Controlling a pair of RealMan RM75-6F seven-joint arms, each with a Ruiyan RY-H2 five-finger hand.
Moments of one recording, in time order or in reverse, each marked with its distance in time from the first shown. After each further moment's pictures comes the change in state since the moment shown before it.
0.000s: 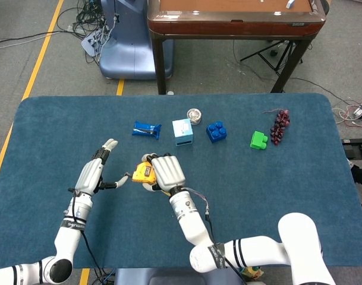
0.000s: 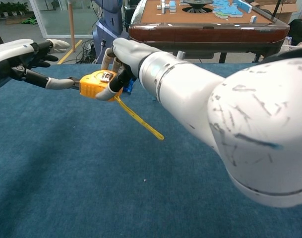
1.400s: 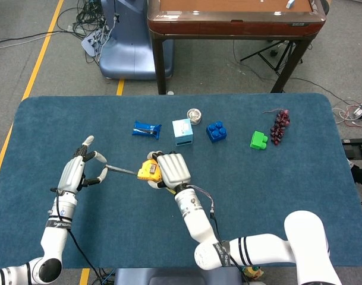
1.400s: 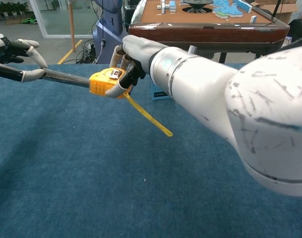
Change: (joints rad) left arm 0.050 0.065 -0.010 0.013 -0.014 0.018 -0.046; right arm -0.009 0.051 -0.012 -0.030 0.029 0.003 0.008
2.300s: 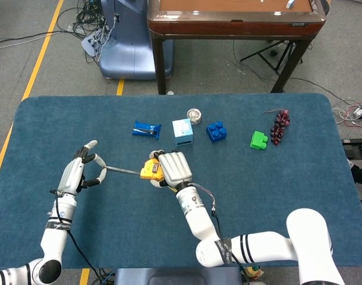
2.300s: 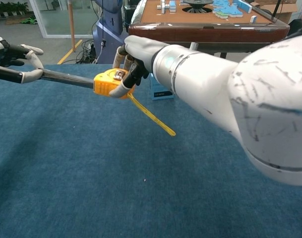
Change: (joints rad) left arm 0.020 -0.009 0.007 0.020 0.033 0.002 -0.059; right arm 0.011 0.039 -0.011 -0.014 0.035 -0.015 -0.026
